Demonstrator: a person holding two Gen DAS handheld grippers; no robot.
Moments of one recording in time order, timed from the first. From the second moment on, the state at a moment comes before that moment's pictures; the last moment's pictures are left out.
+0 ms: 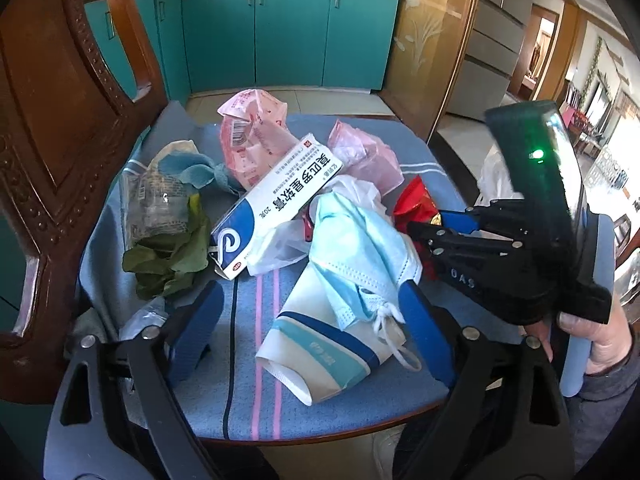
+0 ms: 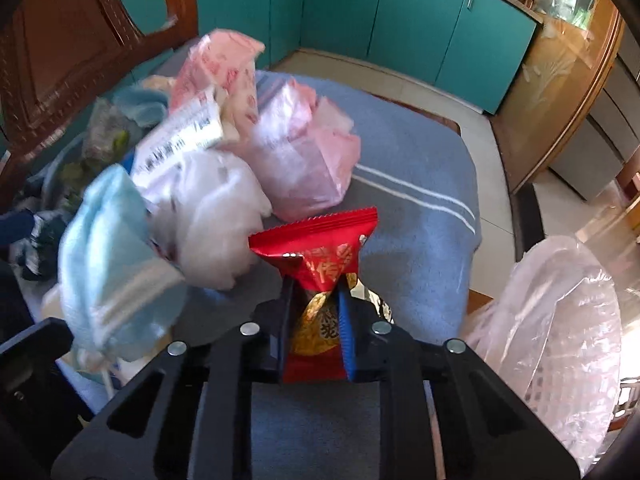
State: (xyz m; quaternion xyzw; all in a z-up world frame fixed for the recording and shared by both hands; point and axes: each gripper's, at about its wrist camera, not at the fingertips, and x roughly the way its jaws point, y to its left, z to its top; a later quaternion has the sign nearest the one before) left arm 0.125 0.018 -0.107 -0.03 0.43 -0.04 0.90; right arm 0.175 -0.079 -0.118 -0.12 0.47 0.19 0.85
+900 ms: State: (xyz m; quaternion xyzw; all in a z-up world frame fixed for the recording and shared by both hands) left arm 0.141 -0.034 -0.095 0.03 0.41 -0.04 0.91; right arm 0.155 -0.147 -0.056 -0.01 0.37 0.15 0.92
